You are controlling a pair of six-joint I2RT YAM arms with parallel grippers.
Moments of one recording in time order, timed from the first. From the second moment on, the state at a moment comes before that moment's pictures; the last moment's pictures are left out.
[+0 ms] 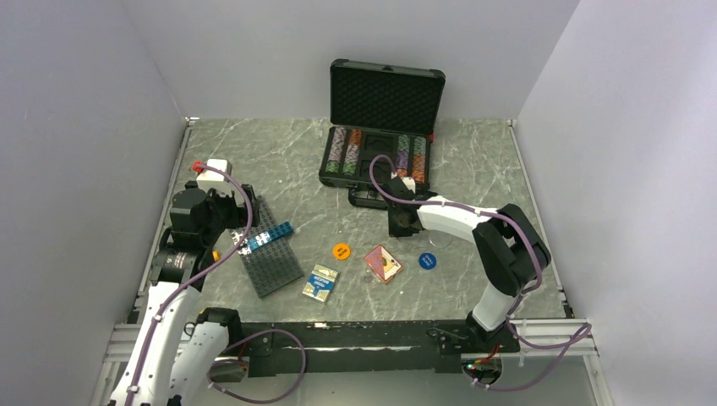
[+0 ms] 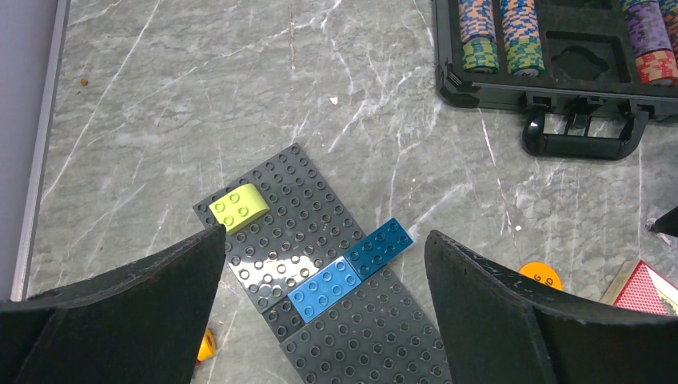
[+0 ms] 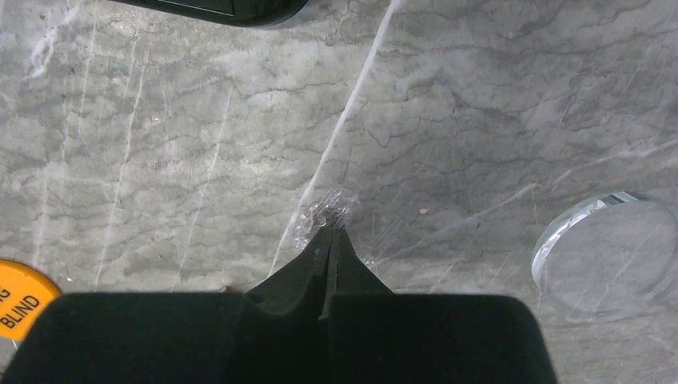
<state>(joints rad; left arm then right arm) -0.10 0.68 0.76 -0.43 0.03 -0.07 0.62 1.70 0.98 -0.44 0.23 0.55</state>
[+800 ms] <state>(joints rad) -0.10 0.68 0.76 -0.43 0.02 -0.07 0.62 1.60 1.02 -0.49 0.23 0.42</state>
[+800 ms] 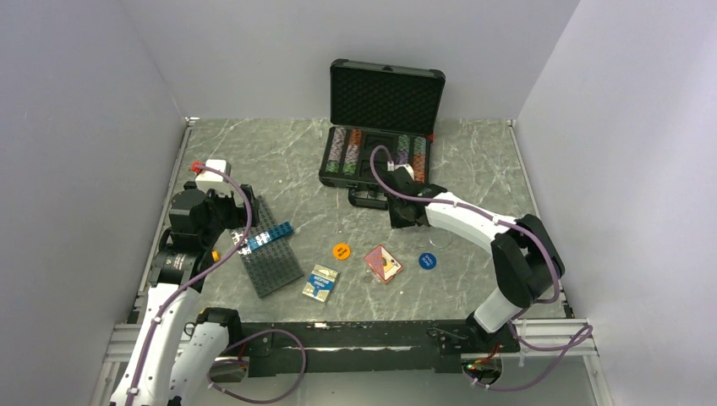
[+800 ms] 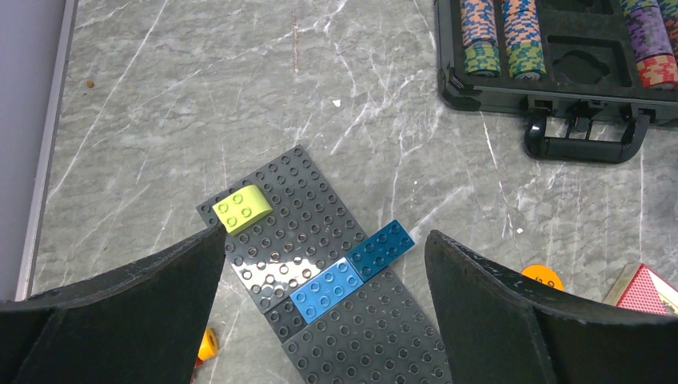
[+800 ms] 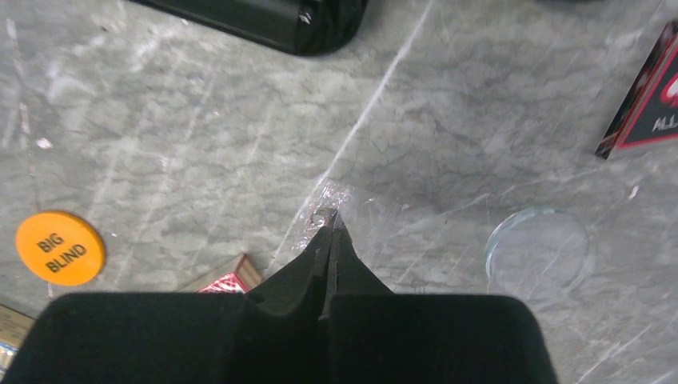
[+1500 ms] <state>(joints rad) -0.10 0.68 0.76 -0.43 0.02 -0.07 0.53 1.90 1.52 -0.49 0.15 0.14</state>
